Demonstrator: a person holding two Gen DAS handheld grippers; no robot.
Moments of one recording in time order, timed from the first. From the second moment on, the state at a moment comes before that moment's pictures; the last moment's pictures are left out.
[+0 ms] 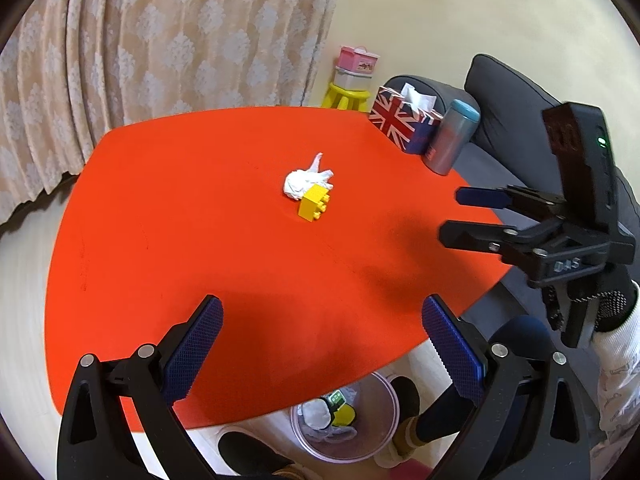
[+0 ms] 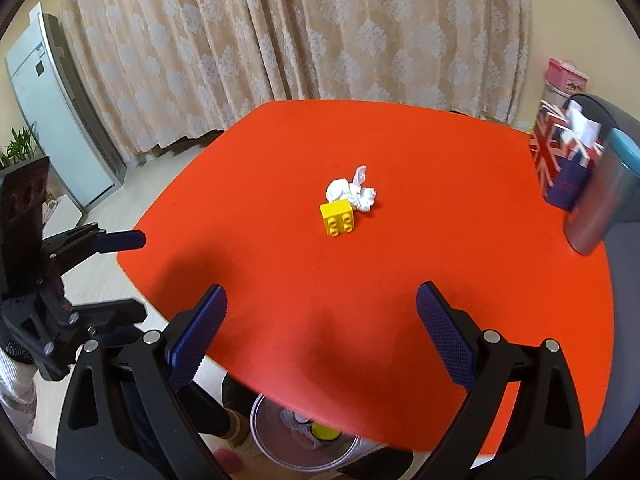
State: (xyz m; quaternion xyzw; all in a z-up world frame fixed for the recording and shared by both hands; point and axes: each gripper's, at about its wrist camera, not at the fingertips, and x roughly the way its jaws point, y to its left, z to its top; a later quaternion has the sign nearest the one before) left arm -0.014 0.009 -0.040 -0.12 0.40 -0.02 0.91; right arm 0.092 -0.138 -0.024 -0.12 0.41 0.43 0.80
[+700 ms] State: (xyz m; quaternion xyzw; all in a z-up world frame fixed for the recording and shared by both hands) left arm 0.009 0.041 -0.062 -0.15 0.41 -0.01 0.90; right arm 0.160 -0.051 -0.086 -0.16 0.46 0.44 0.76
